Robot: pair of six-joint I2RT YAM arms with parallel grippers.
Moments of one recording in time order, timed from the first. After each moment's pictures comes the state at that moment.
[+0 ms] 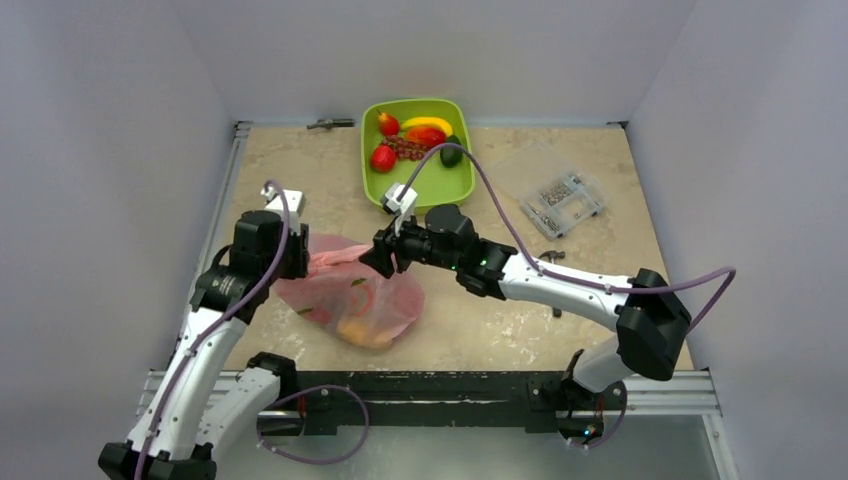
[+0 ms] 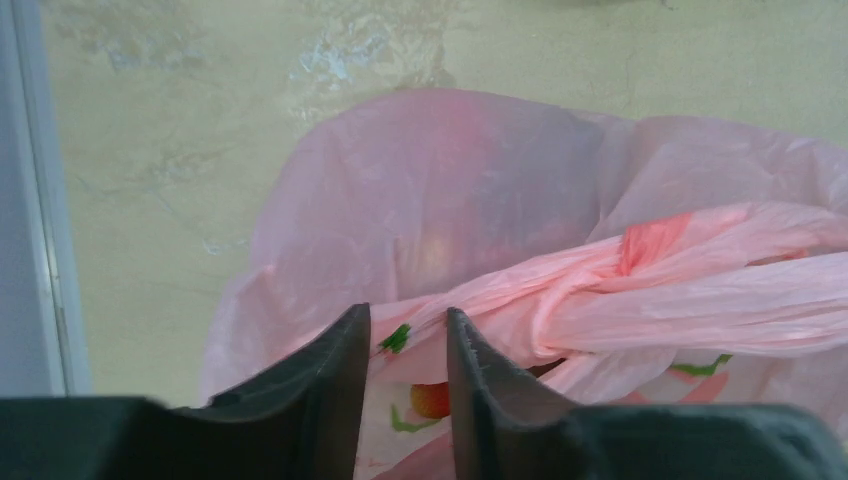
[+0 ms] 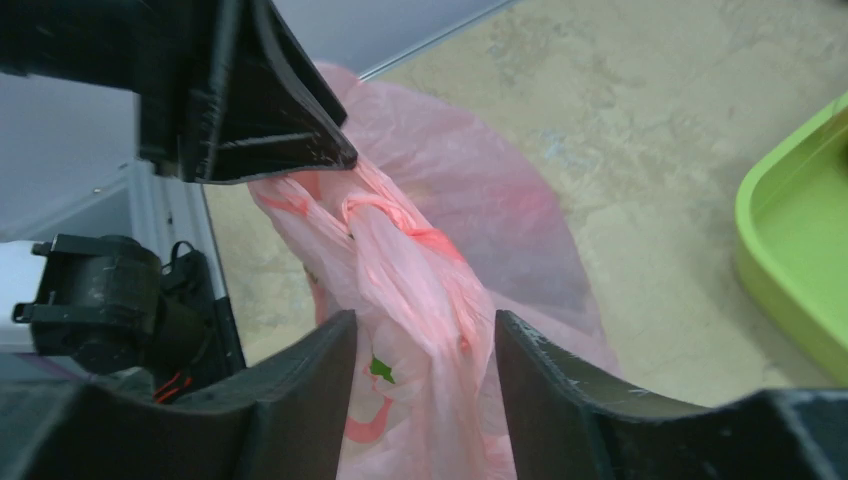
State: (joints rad) left arm -0.25 0.76 0.88 -0.80 -0.12 -0.10; right arm 0.99 1.49 1.03 0.22 -0.17 0.22
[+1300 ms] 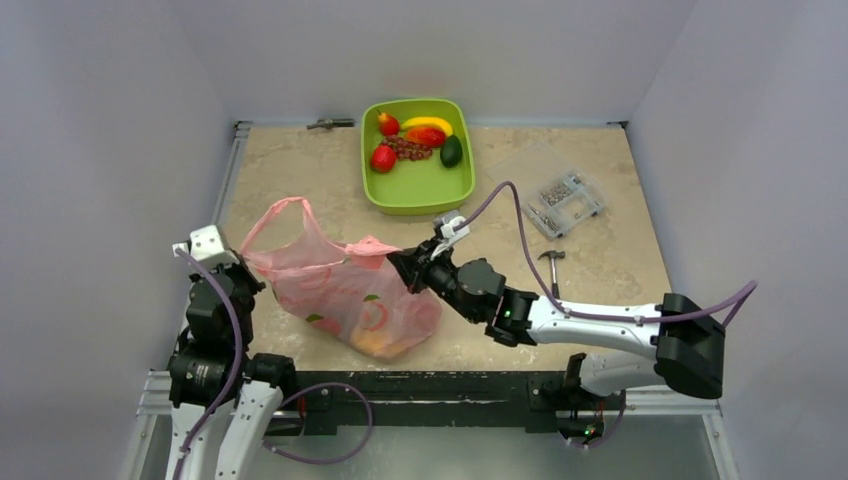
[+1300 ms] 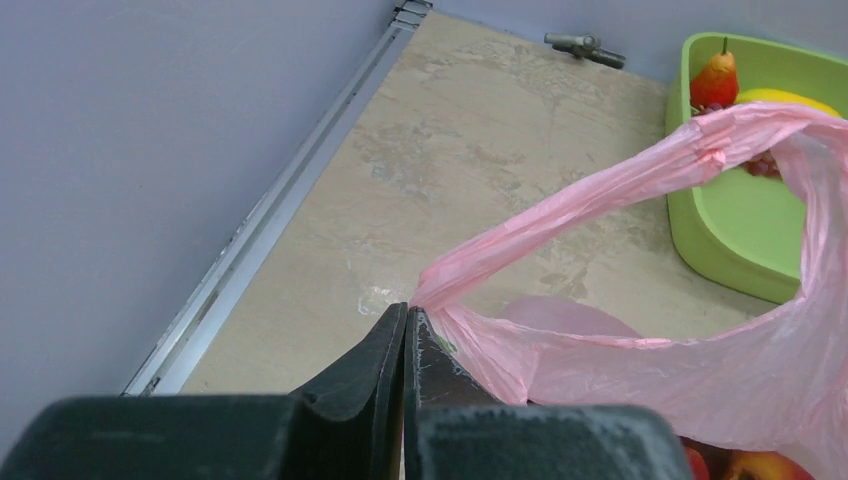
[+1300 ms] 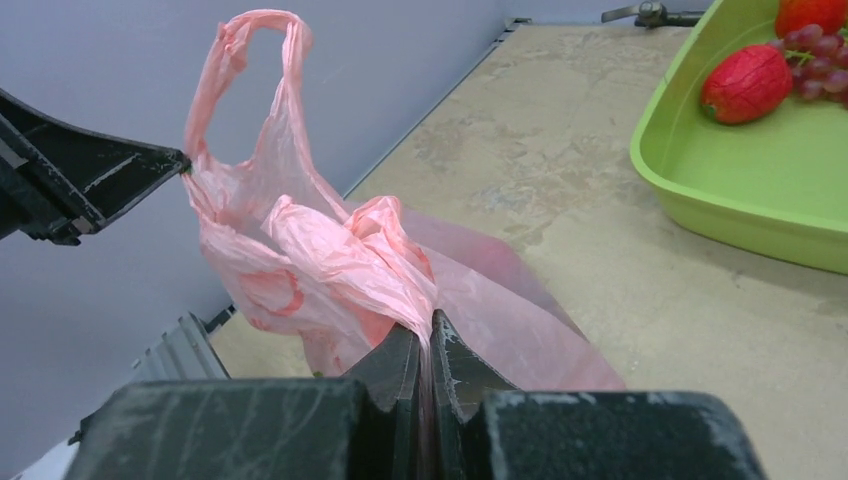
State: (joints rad) left arm -0.14 0.30 0.72 -0.65 -0.49 -0.20; right arm 1.19 1.25 0.70 0.56 0.41 0.43
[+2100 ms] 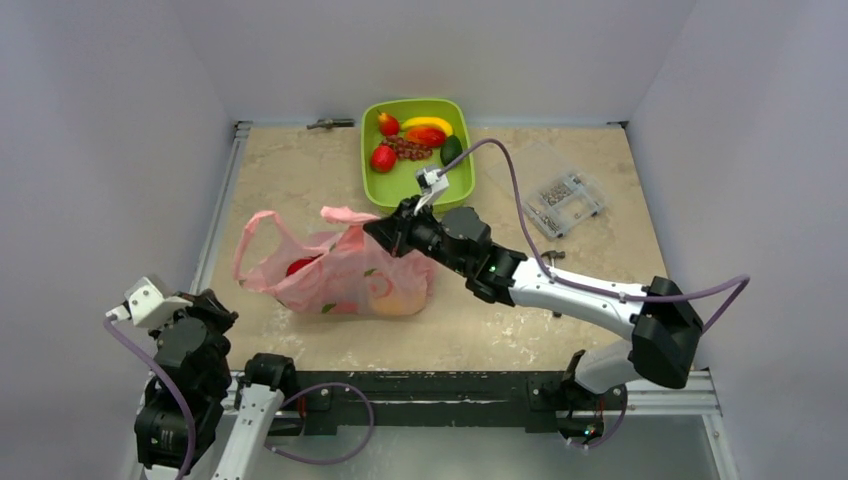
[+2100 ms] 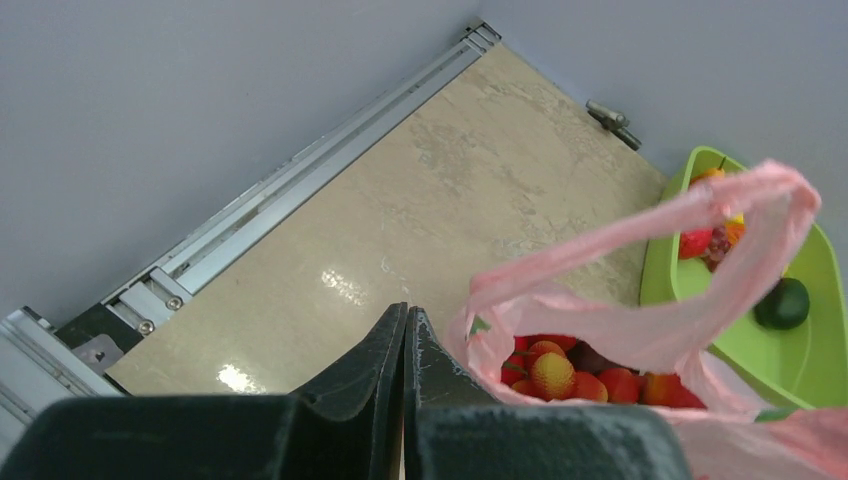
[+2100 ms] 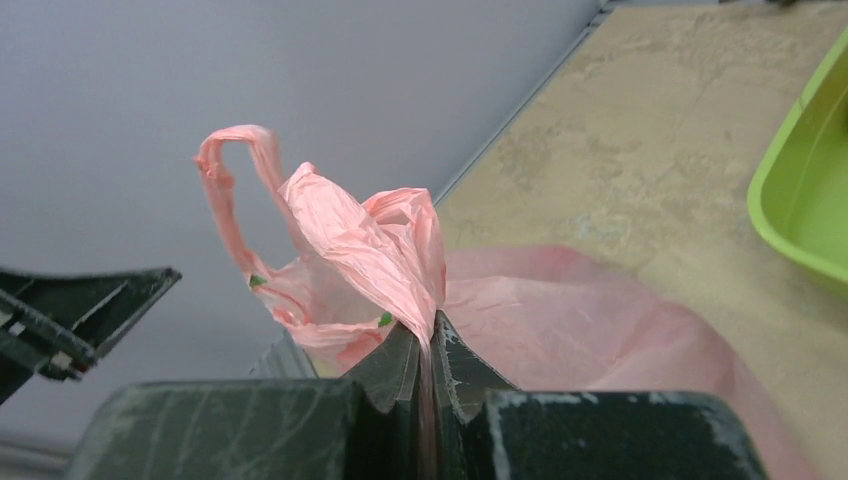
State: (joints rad) left arm -0.14 0.19 0.95 -1.03 -0.66 -0.53; right arm 1.01 1.46 1.07 0.39 0.08 0.59
